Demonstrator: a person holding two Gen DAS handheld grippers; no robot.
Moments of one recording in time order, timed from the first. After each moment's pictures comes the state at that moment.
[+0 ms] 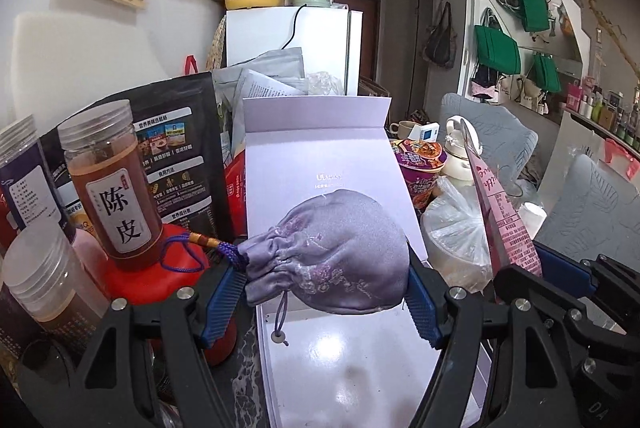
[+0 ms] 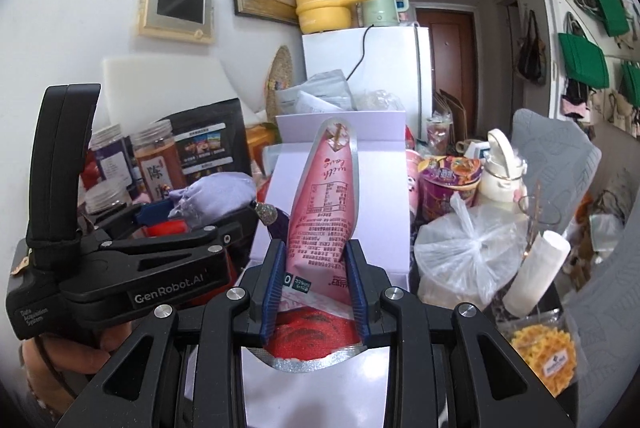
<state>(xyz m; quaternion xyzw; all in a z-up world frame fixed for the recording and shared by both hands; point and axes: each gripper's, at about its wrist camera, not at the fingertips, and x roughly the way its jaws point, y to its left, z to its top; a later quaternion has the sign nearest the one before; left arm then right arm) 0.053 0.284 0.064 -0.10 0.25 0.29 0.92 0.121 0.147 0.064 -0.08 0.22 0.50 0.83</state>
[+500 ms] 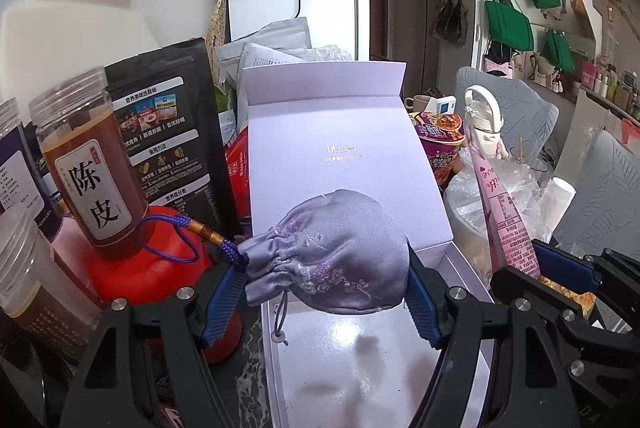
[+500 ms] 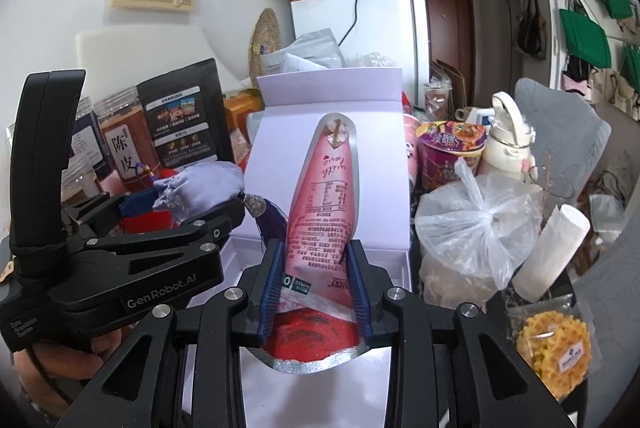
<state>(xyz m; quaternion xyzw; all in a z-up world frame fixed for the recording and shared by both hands) 0.073 0.290 0.039 -0.08 0.29 0.30 0.91 0.146 0.168 0.033 -0.10 0.27 0.49 0.83</state>
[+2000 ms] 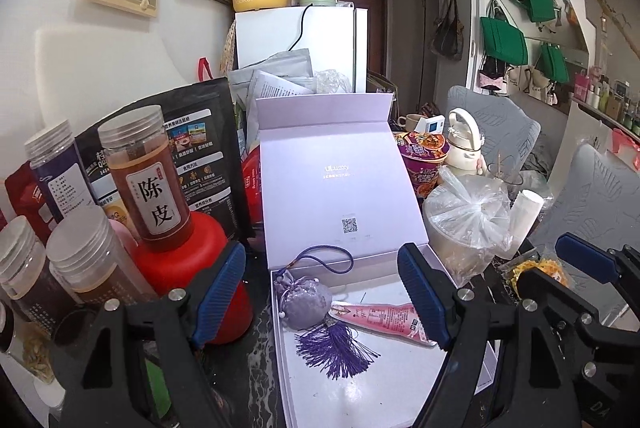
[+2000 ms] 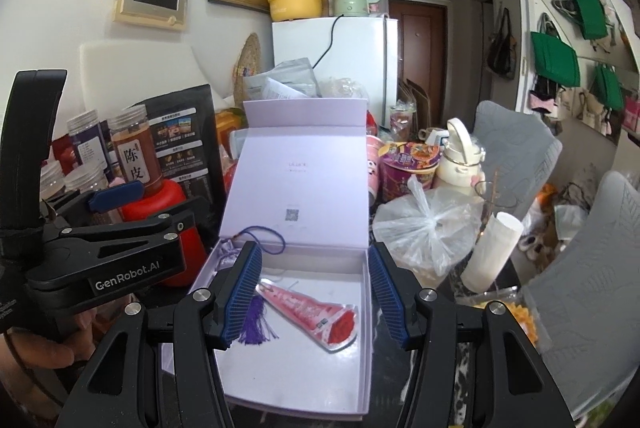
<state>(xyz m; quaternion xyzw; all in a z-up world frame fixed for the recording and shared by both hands) 0.027 0.256 0.084 -0.08 0.26 0.30 0.91 0.104 0.118 0.075 -0.11 0.23 0.44 0.86</state>
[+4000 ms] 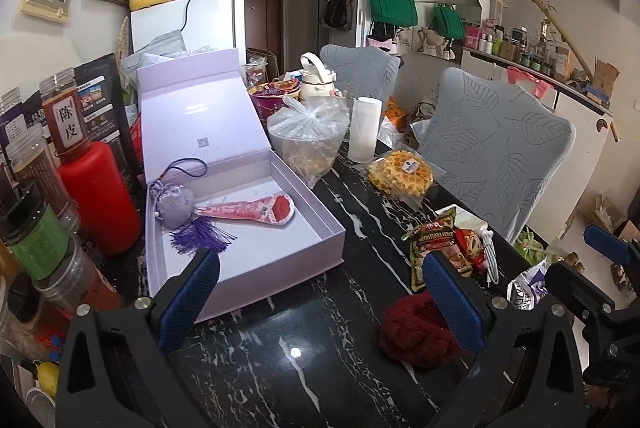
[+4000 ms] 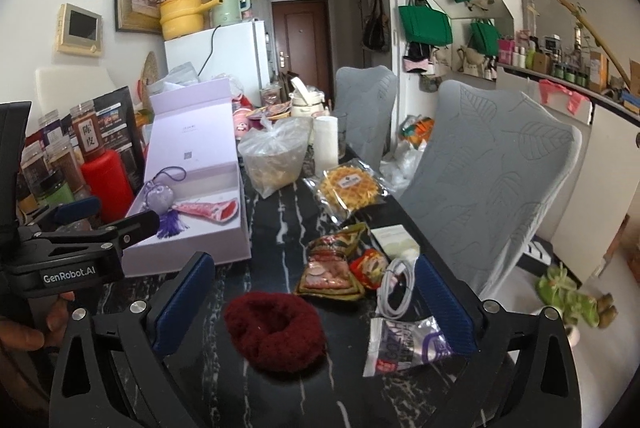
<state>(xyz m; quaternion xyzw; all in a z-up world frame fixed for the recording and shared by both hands) -0.035 0.096 0.031 -0.06 0.30 0.12 0.94 0.004 -0.099 0.030 -0.04 0.25 0.26 0.93</state>
